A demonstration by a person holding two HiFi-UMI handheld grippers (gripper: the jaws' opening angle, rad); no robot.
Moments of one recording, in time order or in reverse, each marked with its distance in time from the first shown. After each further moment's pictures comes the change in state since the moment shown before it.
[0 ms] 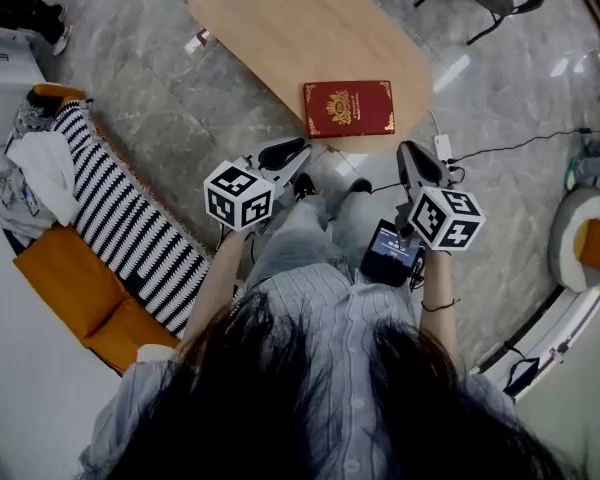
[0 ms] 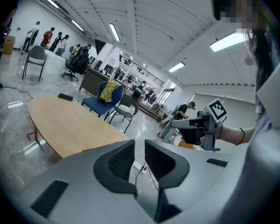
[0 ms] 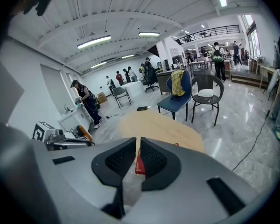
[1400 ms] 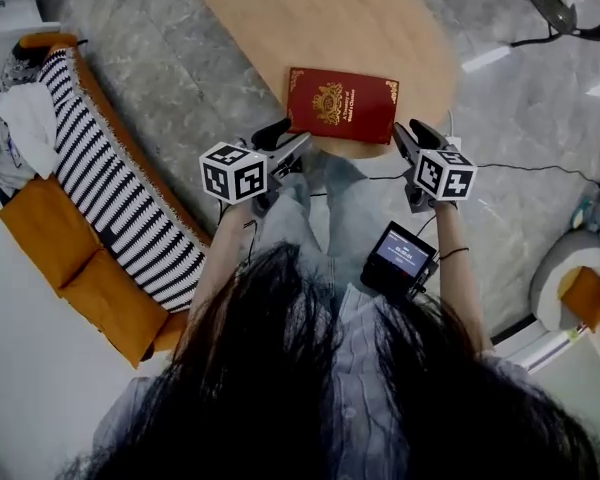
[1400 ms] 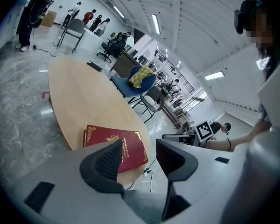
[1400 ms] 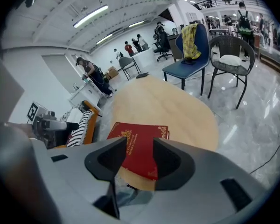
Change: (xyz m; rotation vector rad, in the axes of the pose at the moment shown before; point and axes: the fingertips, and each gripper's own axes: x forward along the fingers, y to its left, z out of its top) left arm 0.134 0.099 -0.067 -0.374 0.045 0.211; right arm 0.193 -0.179 -0.081 -0.064 0.372 0.207
